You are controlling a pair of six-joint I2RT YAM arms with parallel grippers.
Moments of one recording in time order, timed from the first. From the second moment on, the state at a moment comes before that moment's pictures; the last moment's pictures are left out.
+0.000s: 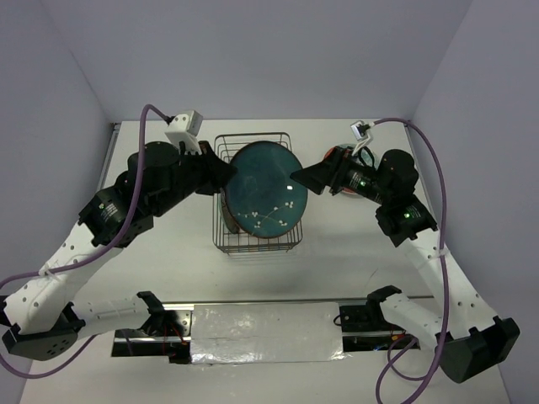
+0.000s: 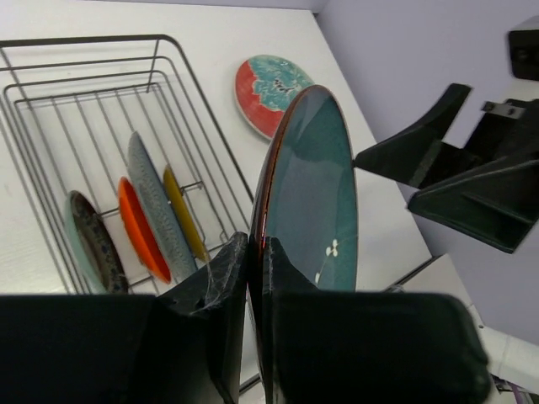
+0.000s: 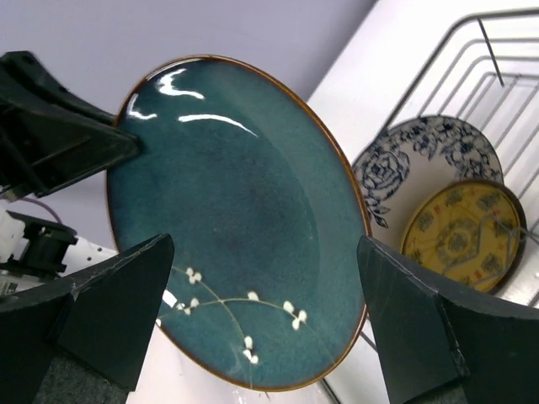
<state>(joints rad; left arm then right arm) -0.79 1.09 1.52 -0.70 -0.21 -0.56 0.35 0.93 0.99 -0.06 -0.62 0.73</state>
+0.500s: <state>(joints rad) -0.79 1.08 1.44 -0.58 -0.17 -0.59 0.35 0.88 0.99 -0.23 -0.44 0.61</state>
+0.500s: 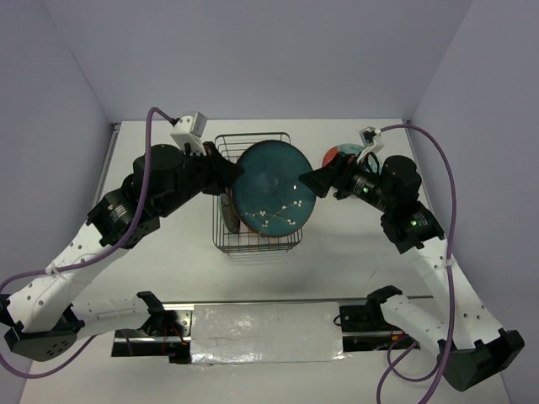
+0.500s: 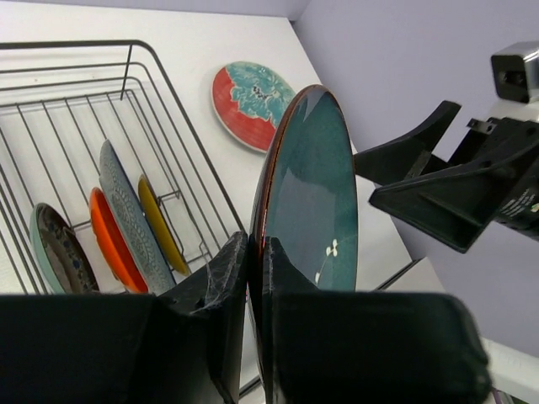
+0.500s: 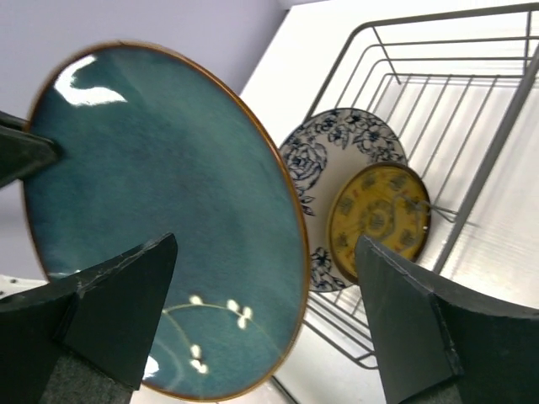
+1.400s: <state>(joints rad) -0.77 0.93 1.24 -0.30 -0.24 -0.59 0.34 0.87 0.86 -0.12 -0.68 0.69</state>
